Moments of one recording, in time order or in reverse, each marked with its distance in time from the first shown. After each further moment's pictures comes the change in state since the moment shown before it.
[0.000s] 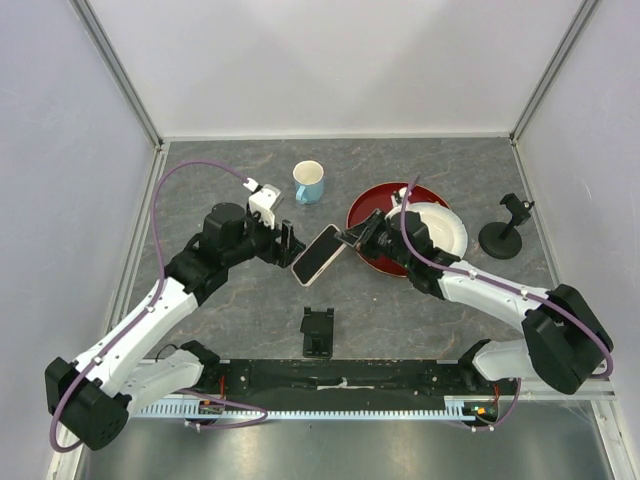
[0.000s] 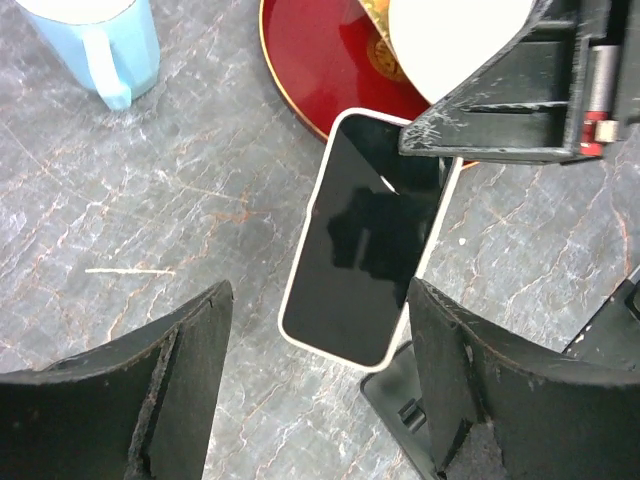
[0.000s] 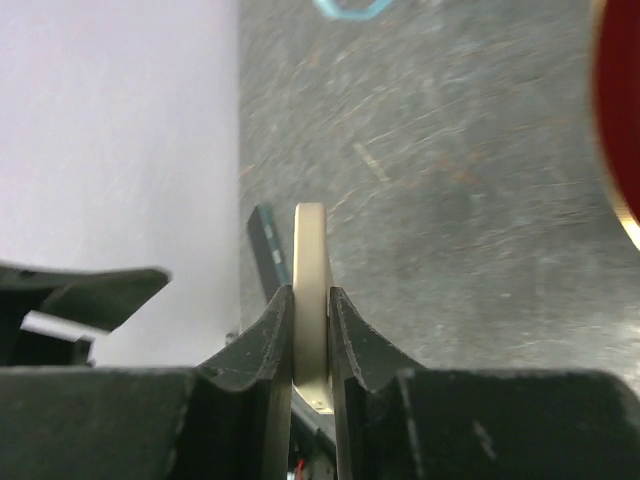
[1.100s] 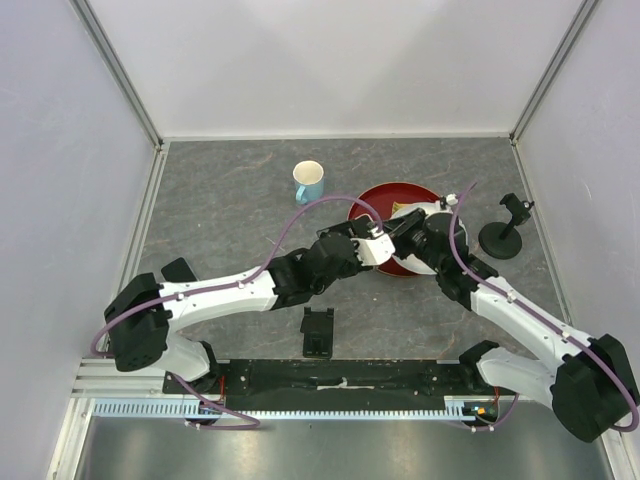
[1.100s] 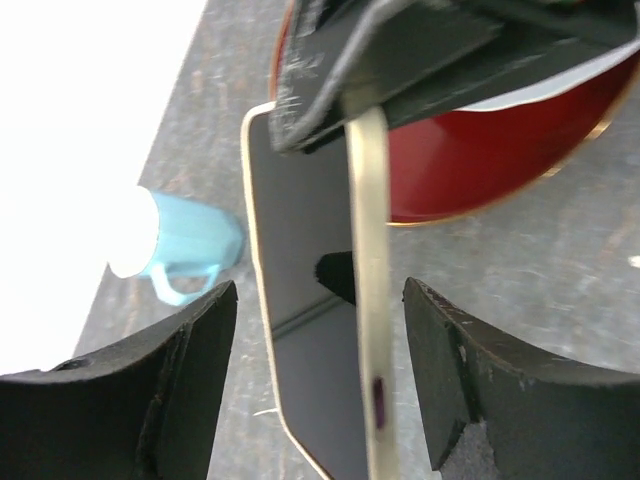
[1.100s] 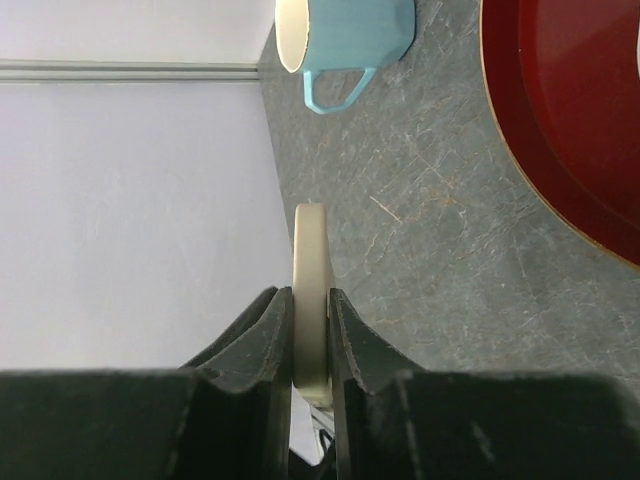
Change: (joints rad) left arm -0.547 0.458 0.154 0.284 -0.613 0.601; right arm -0.173 -0.254 -0.073 -0.198 0.043 0.204
